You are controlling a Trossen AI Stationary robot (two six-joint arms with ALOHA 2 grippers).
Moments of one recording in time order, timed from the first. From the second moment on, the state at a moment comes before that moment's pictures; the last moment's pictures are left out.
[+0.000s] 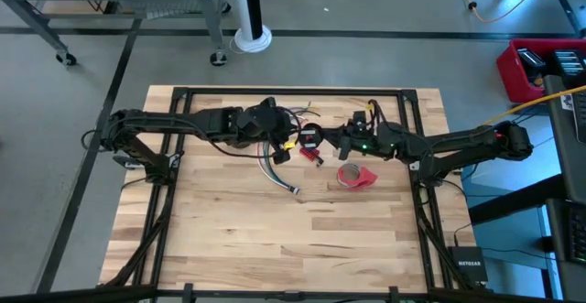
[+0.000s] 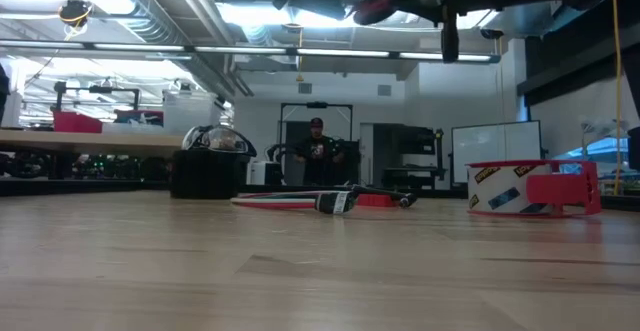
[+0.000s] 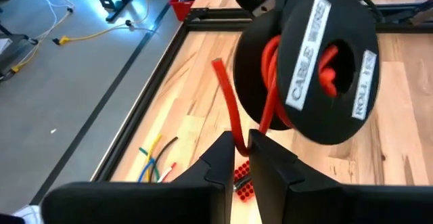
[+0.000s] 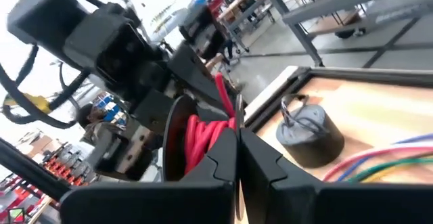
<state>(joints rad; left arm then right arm) 0.06 1.55 1.40 -0.44 -0.34 0.05 -0.05 1.13 0.60 0.57 0.22 0.72</state>
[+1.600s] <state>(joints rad) 0.00 1.70 1.40 -0.12 -0.15 0.29 -0.05 1.16 0.60 0.37 0.29 0.67</state>
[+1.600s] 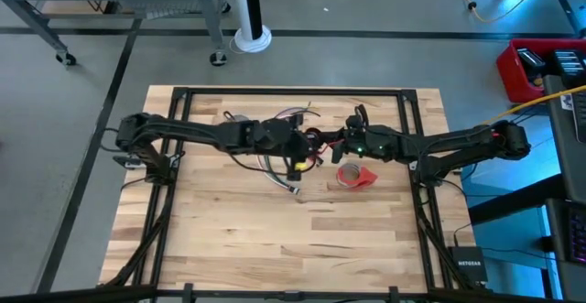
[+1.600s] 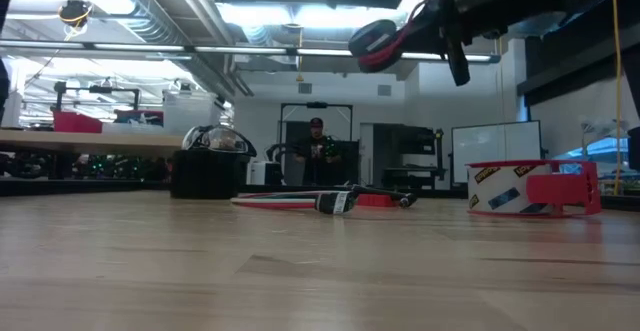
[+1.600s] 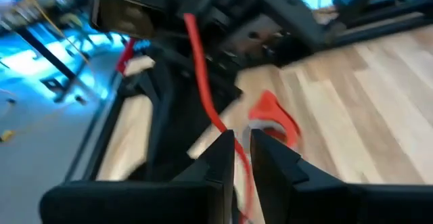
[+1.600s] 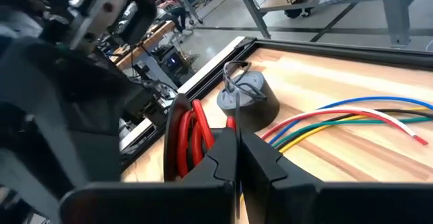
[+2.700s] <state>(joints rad) 0.01 1.73 1.40 0.03 -0.20 0.13 -0.05 1.16 0.60 0.41 0.27 0.64</state>
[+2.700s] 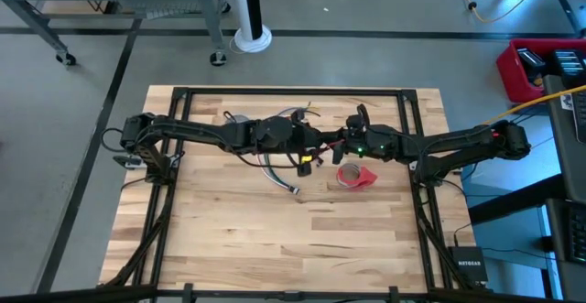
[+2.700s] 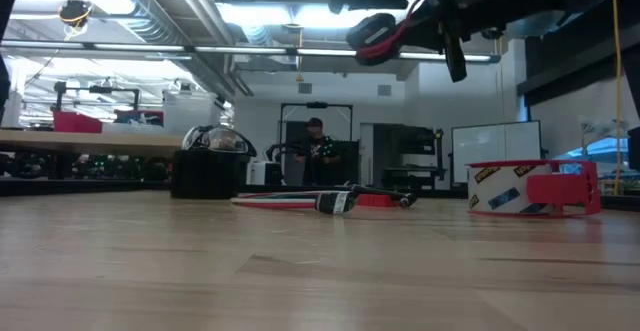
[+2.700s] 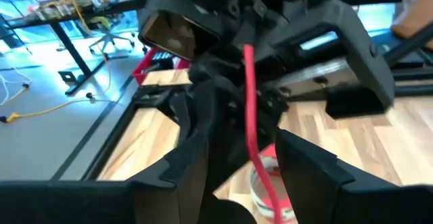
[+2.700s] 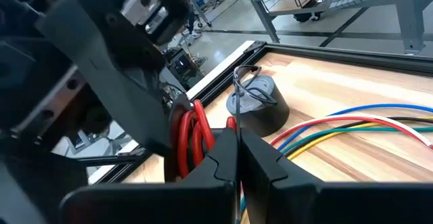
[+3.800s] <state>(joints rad) 0.01 1.73 1.40 0.07 -0.19 0.16 -0.05 1.16 0.60 0.51 0.27 0.65</state>
